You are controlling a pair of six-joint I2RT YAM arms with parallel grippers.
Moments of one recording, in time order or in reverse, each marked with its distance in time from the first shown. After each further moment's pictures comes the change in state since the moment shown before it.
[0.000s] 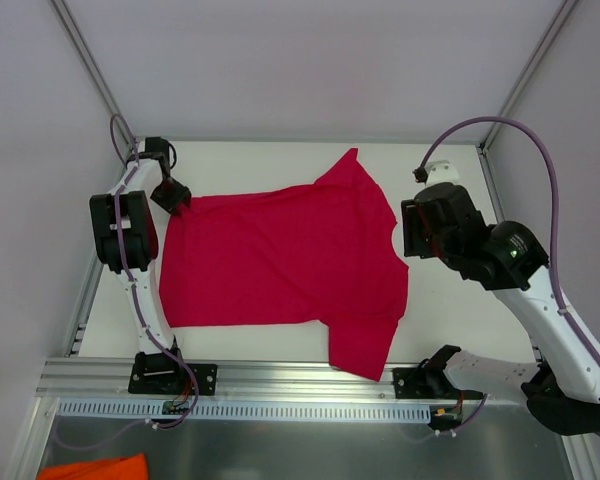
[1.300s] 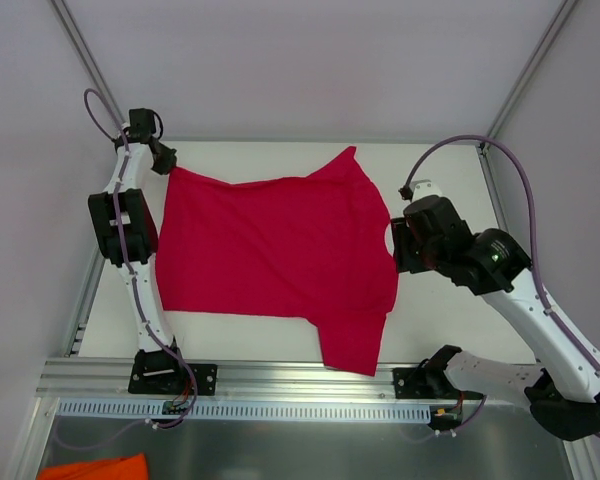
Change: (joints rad) left arm 0.038 0.061 0.277 0.117 -0.016 -0.098; right arm -0.001 -0.020 -0.155 0.051 -0.137 0.021
